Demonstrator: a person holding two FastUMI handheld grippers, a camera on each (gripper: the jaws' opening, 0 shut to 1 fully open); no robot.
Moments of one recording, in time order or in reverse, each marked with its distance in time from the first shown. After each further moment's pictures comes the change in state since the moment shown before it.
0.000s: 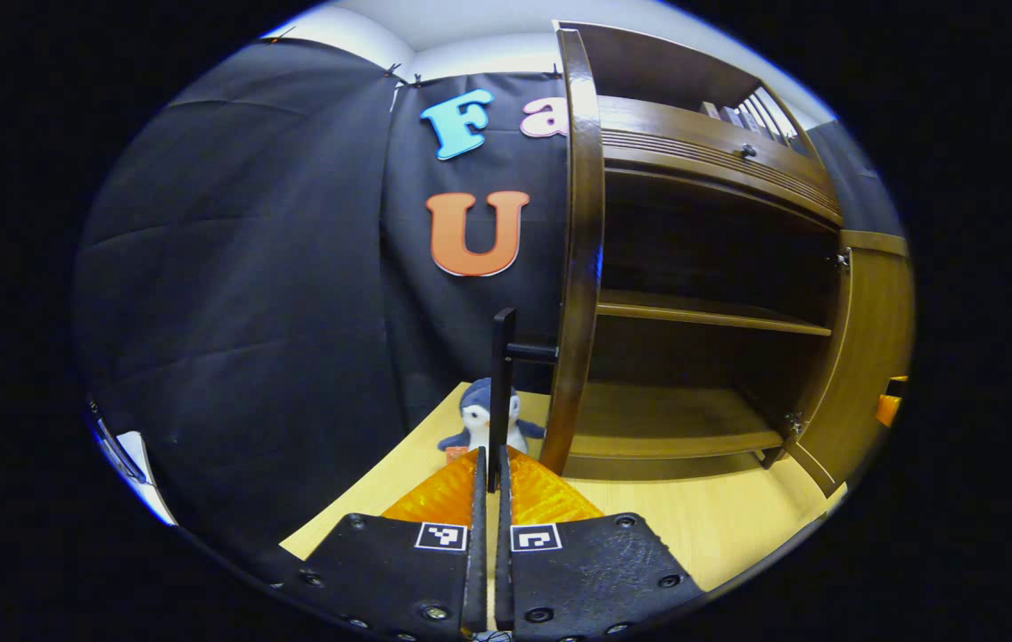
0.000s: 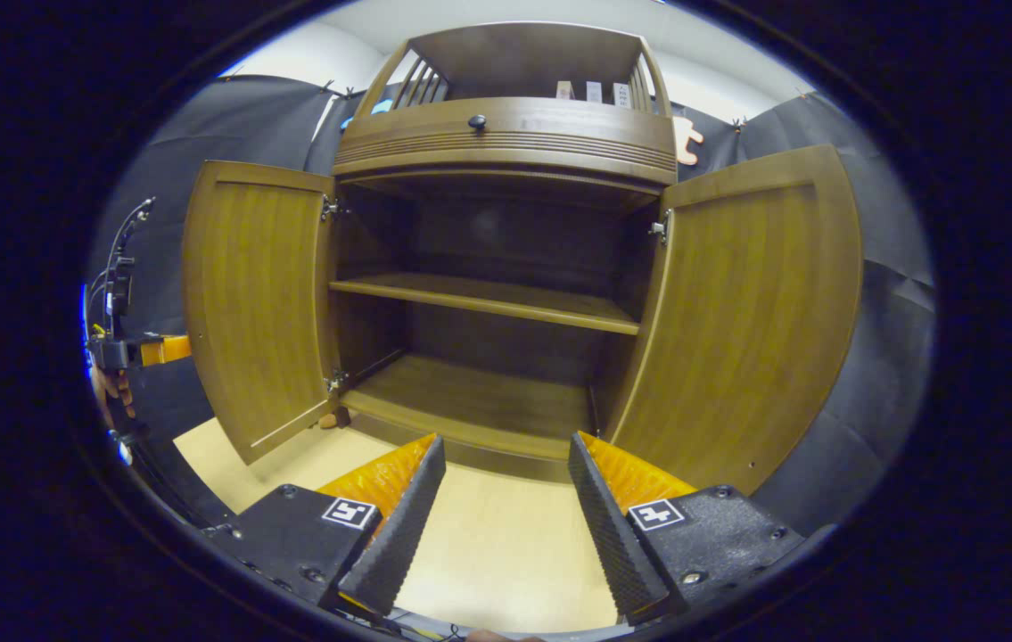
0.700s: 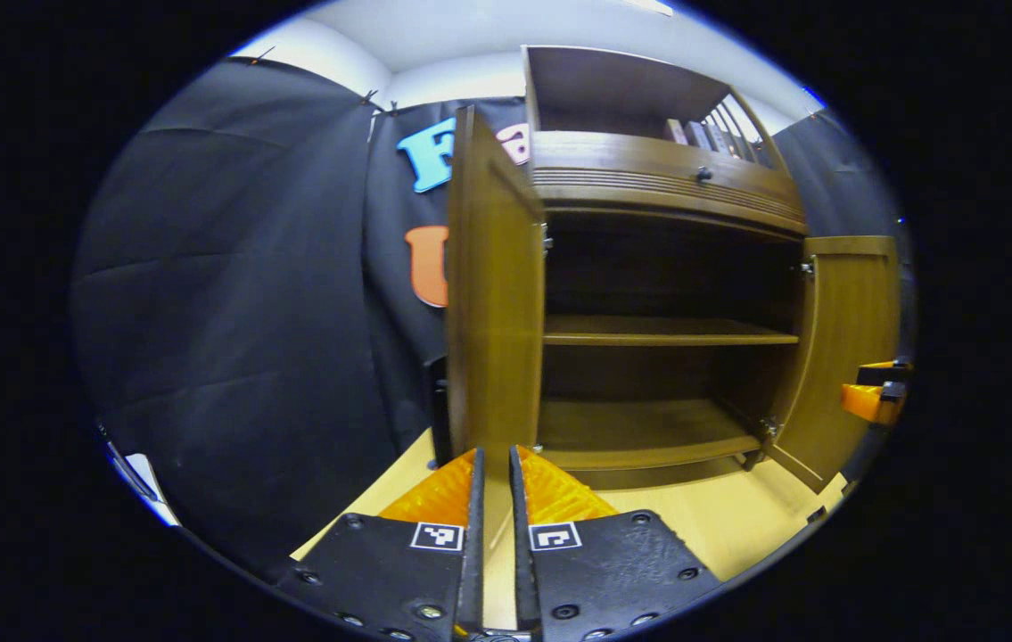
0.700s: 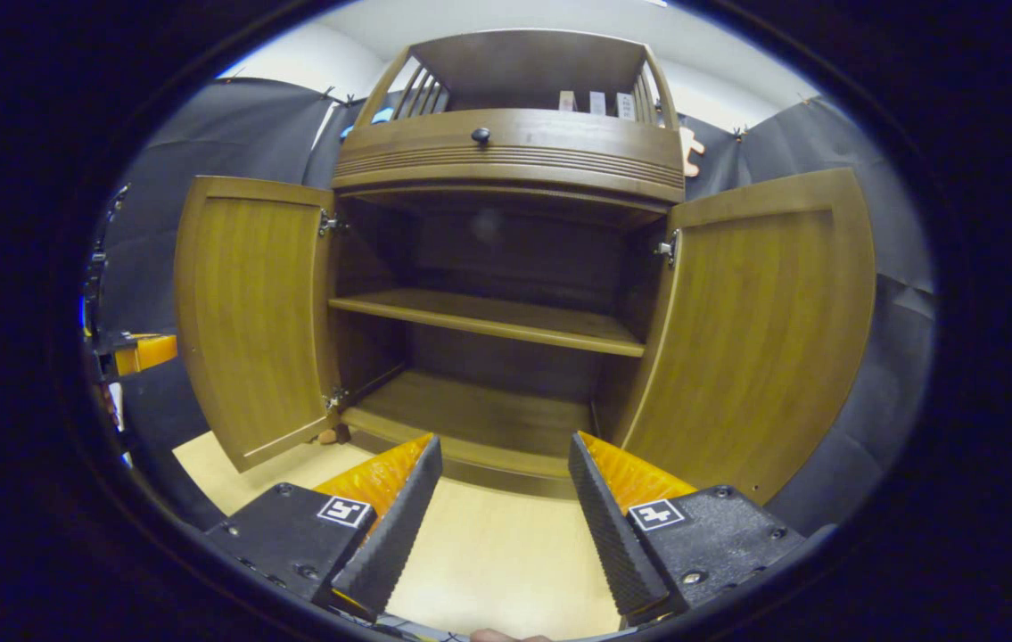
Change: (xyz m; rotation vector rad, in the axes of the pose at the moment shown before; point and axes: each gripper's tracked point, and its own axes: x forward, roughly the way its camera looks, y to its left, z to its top) left arm -0.052 -0.057 0.039 0.087 -0.102 -0.112; right arm 0.003 -0.003 0.026 0.013 -0.050 -0.017
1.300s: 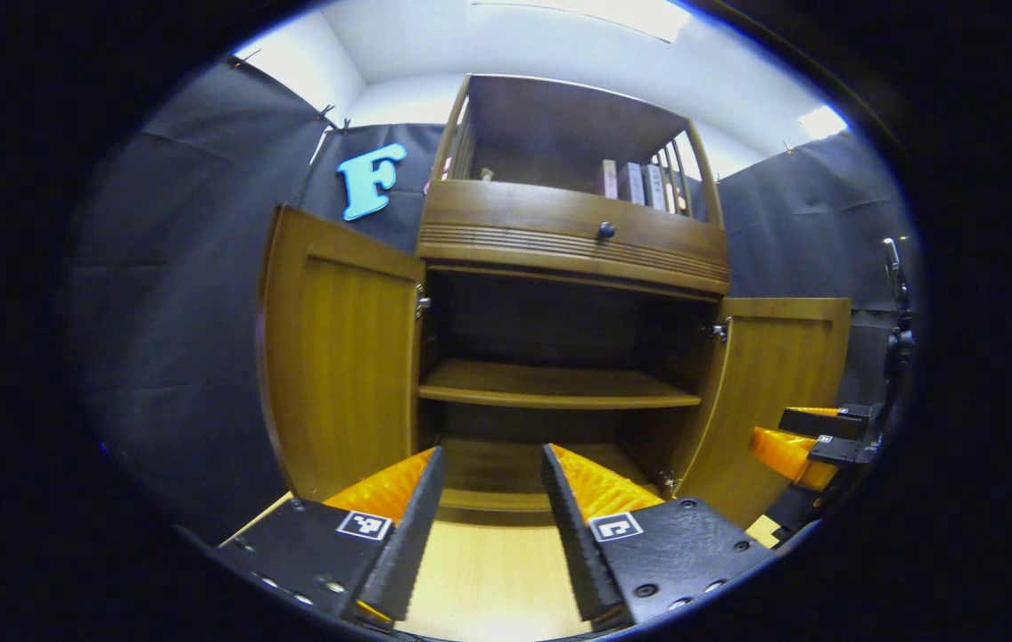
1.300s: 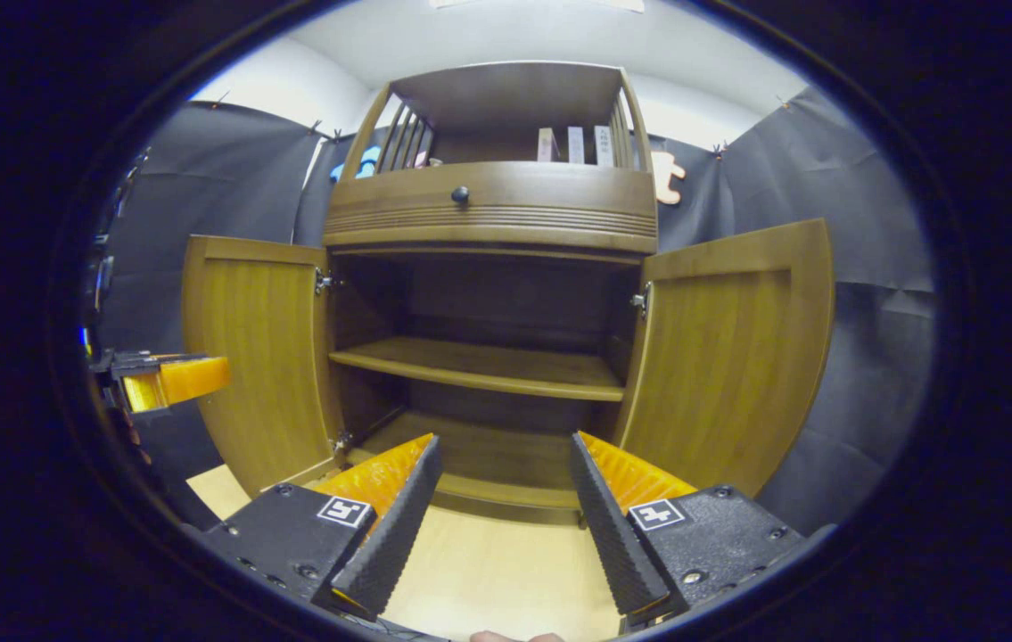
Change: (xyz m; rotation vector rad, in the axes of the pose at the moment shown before) left arm -0.015 -0.119 0.072 -0.076 -0.097 -0.204; right arm -0.030 -0.012 0.057 0.054 -0.122 -0.002
